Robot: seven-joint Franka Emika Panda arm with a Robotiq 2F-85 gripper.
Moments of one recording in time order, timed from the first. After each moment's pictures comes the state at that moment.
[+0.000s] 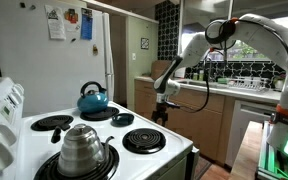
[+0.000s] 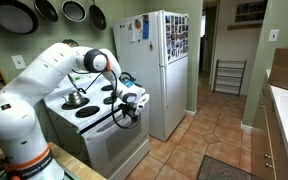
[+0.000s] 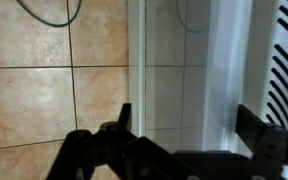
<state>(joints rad) -0.15 0.91 0.17 -1.73 0.32 2.48 -0.27</state>
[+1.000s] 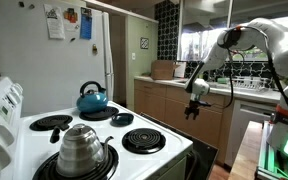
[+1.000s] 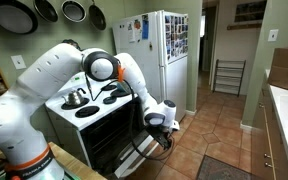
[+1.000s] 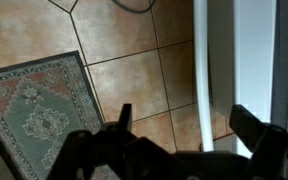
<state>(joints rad) -0.60 0.93 0.09 -1.80 0.32 2.62 -0.57</state>
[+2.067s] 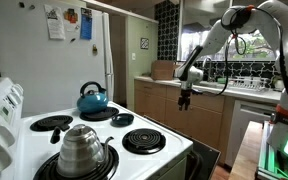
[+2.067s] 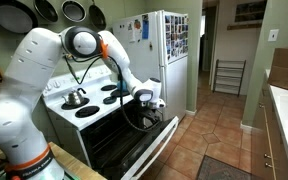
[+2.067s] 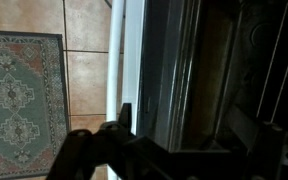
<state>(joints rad) -0.45 0.63 0.11 -1.99 0.22 2.51 -0.55</state>
